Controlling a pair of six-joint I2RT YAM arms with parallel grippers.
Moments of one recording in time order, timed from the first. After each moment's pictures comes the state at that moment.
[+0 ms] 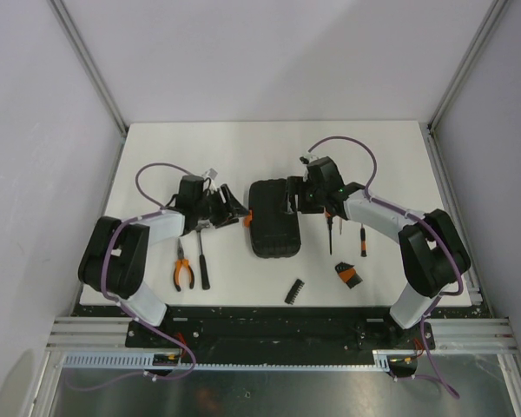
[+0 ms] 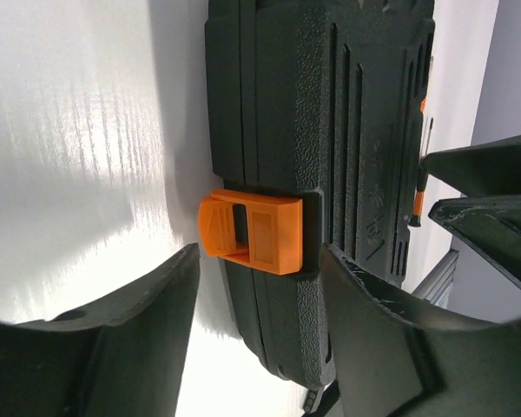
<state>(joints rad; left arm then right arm) -0.26 1.61 0.75 0.14 0.51 -0.72 0.55 1.68 1.12 -0.20 -0.16 0.47</state>
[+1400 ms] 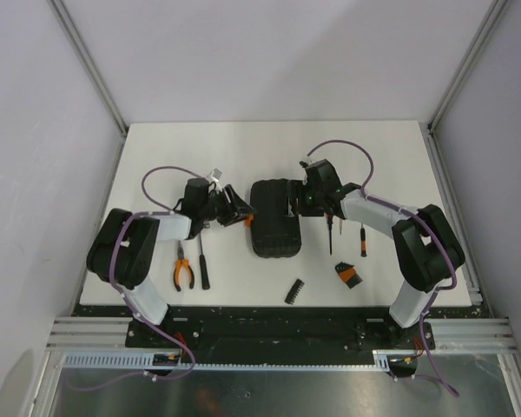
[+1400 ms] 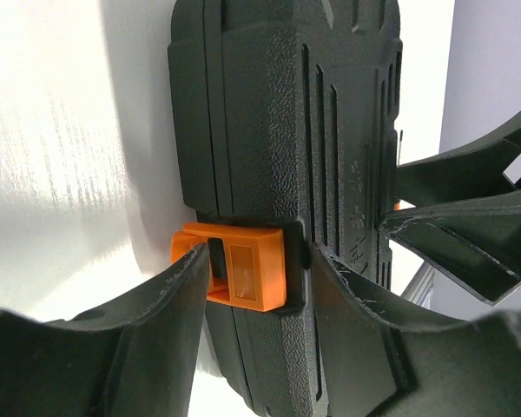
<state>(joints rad) -0.30 1.70 0.71 0.39 0.52 -0.81 0.54 1.73 1.12 -0.22 -0.15 0.47</state>
